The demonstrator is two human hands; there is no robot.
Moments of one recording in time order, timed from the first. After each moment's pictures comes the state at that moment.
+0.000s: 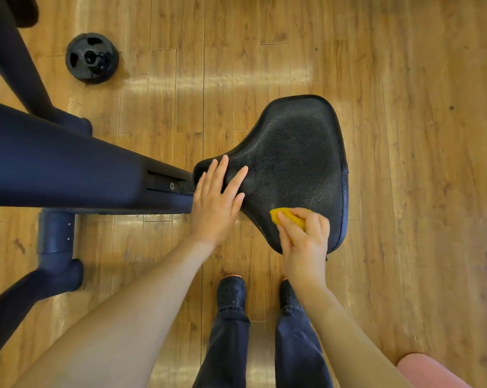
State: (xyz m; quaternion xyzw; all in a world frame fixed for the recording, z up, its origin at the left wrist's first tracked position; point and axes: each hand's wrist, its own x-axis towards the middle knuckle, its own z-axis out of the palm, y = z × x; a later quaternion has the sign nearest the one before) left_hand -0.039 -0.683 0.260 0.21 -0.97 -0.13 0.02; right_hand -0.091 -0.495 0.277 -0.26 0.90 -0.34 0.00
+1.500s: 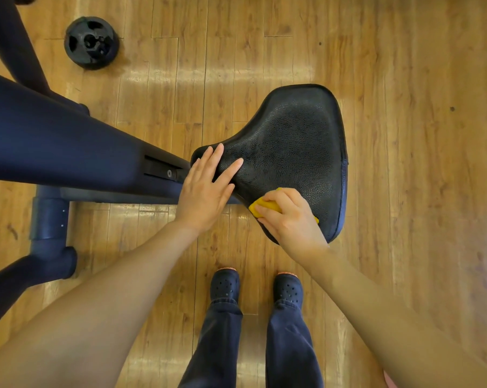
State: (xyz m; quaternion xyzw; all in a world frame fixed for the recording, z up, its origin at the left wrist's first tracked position) left_hand -0.027 -0.699 0.261 0.16 -0.98 -0.13 0.01; right_hand -0.130 -0.507 0.268 -0.55 0.79 -0.28 0.01
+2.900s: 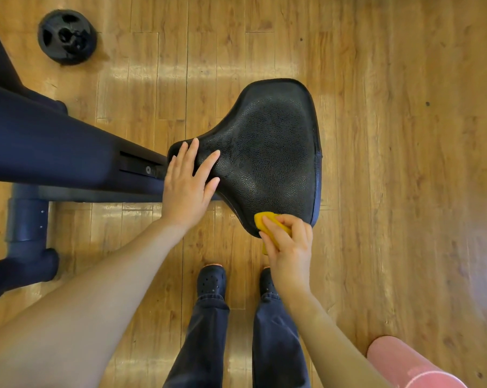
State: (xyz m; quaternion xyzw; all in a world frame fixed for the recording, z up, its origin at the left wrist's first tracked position) left_hand -0.035 -0.682 0.262 0.23 -0.96 -0.14 0.02; right_hand -0.074 -0.452 0.276 -0.24 0.89 -0.37 0.06
